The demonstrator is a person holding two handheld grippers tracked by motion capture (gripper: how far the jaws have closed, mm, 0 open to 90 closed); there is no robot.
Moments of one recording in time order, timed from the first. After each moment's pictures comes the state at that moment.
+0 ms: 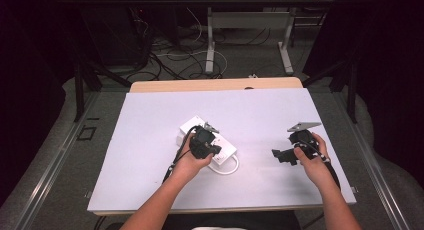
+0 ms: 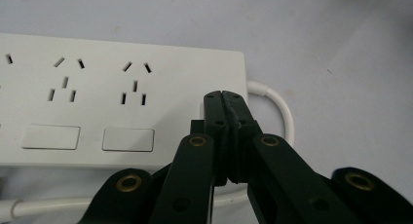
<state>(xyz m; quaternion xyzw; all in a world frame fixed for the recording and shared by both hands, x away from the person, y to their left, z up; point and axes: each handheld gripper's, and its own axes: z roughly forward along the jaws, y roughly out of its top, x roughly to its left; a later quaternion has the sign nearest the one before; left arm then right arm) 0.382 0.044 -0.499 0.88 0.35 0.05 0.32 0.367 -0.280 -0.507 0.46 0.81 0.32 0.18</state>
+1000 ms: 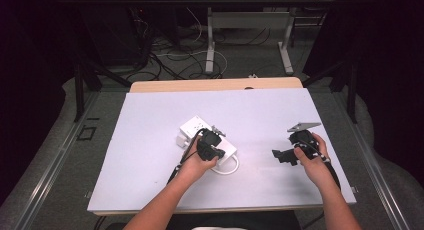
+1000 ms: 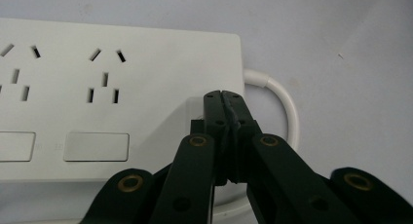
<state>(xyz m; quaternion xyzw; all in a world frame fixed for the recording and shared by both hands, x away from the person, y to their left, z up) 0.386 0.027 -0.516 0.89 0.35 0.04 0.28 0.368 -0.281 -0.509 0.46 0.81 0.32 0.18</state>
